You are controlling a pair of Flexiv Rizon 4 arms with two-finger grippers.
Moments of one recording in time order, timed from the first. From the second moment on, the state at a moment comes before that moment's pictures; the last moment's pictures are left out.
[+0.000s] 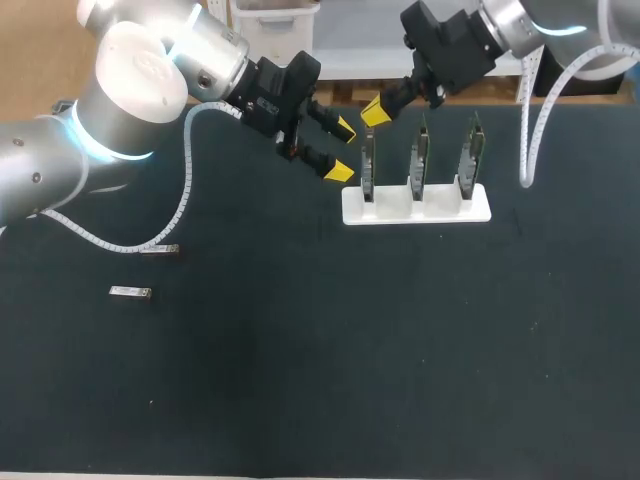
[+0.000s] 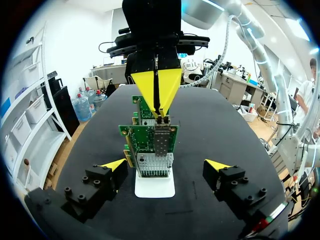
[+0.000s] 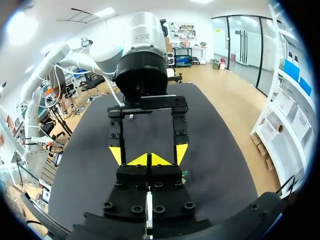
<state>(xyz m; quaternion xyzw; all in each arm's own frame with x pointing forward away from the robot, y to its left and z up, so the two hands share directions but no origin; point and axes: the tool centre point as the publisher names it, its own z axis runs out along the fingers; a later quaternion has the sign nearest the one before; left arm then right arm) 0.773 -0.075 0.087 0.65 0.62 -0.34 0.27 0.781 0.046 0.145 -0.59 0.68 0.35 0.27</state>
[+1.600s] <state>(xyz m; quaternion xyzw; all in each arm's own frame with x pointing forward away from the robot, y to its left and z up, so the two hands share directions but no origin) 0.773 -0.075 0.087 0.65 0.62 -0.34 0.27 0.773 -0.061 0.160 -0.60 0.63 0.39 0.30</state>
